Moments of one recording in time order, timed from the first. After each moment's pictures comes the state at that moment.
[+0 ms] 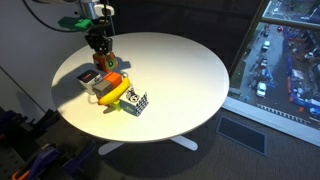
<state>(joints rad) 0.11 0.44 0.00 -2.05 -0.08 2.43 0.12</state>
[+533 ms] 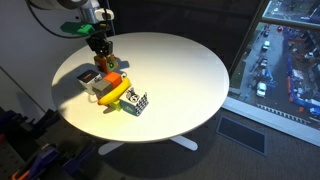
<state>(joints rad) 0.13 0.49 0.00 -2.04 -0.08 2.49 0.12</state>
